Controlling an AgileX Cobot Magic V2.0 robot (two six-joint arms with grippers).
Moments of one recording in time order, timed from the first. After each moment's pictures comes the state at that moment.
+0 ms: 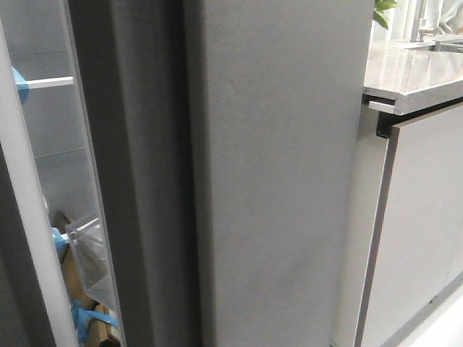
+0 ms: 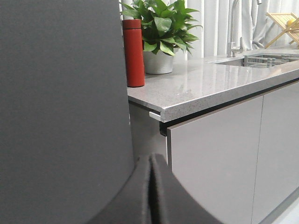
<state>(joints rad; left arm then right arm) -0.02 0.00 0.00 -0.01 -0.02 -0.09 -0.04 -0.01 0.01 0.10 -0.01 -0.07</state>
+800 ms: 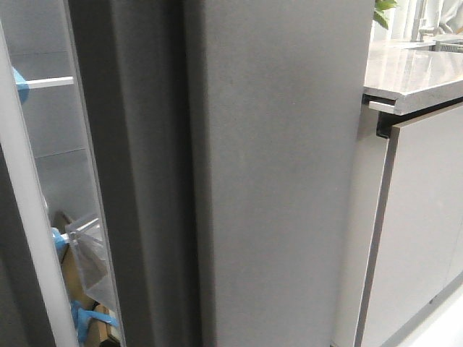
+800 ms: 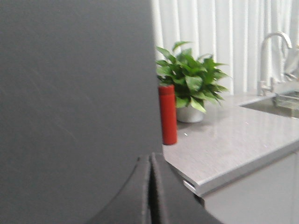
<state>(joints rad) -0.02 0.00 0.00 -0.01 -0.02 -0.09 0.06 0.34 -0.77 0.10 0.36 -0.03</state>
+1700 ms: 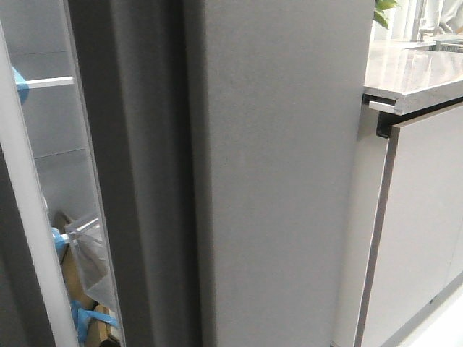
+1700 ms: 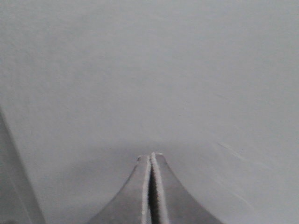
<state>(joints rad) -0.02 0.00 0.00 -0.01 -0.02 -0.09 0.57 0.93 -1.42 0.15 0.57 -0.05</state>
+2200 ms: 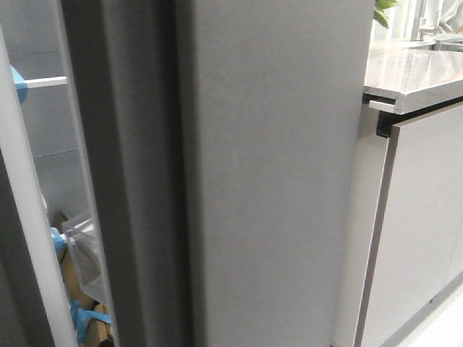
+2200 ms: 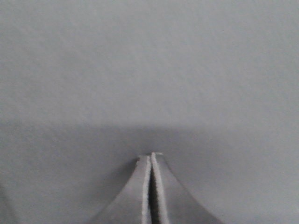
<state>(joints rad) -0.02 0.00 0.00 -0.01 -0.02 -0.09 0.71 1.16 -1.56 0.14 0.47 -0.07</state>
